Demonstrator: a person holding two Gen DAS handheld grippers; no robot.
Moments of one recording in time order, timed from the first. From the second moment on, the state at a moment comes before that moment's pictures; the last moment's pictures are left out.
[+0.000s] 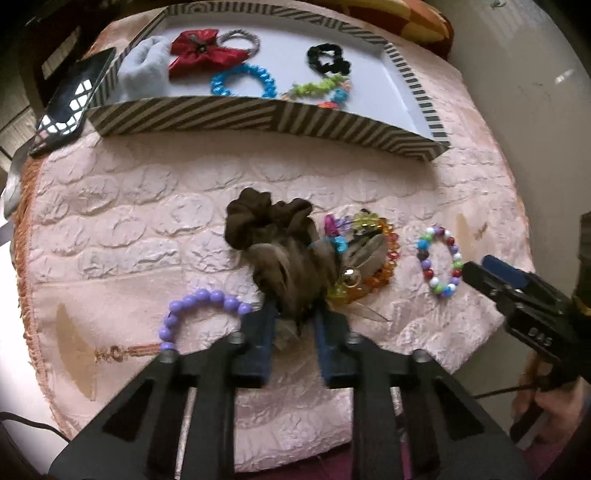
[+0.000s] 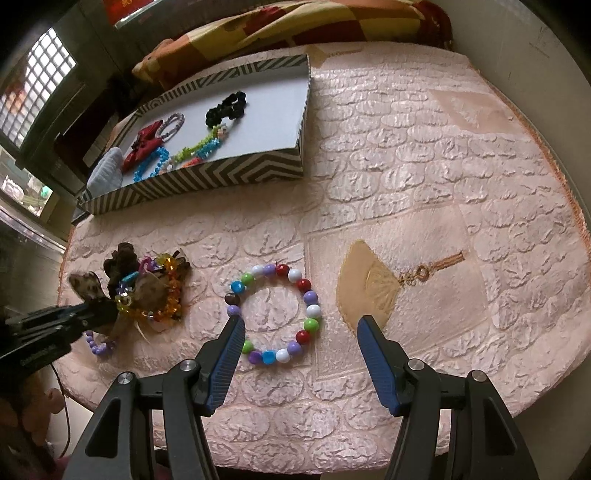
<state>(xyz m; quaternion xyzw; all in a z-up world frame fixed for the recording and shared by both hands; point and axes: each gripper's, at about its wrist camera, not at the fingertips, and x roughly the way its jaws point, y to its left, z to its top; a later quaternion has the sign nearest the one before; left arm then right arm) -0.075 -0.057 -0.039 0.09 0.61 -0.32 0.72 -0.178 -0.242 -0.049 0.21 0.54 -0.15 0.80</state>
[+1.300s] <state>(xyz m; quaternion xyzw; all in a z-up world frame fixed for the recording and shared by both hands) -0.050 -0.076 0.008 0.07 0.60 -0.39 0.69 -0.164 -0.220 -0.049 0.20 0.53 -0.08 0.82</state>
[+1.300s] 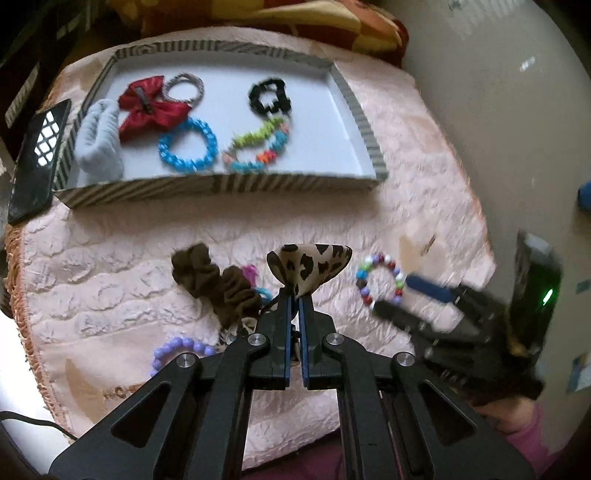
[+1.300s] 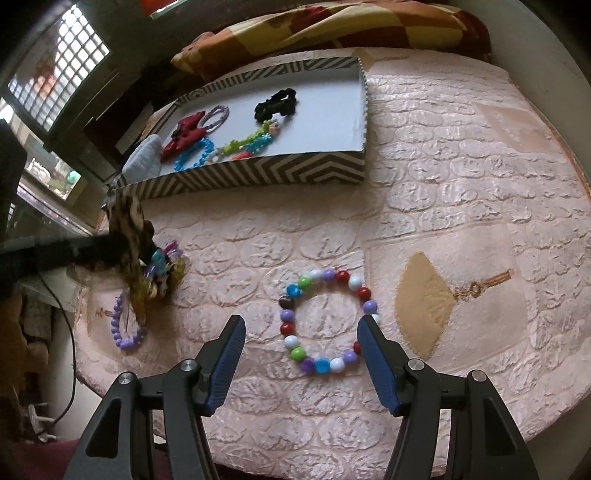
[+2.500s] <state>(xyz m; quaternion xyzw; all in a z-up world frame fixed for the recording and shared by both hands) -0.011 0.027 0.064 -0.04 0.57 -0.30 0.76 -0.081 -0.161 -0.025 0.09 0.51 0.04 0.85</state>
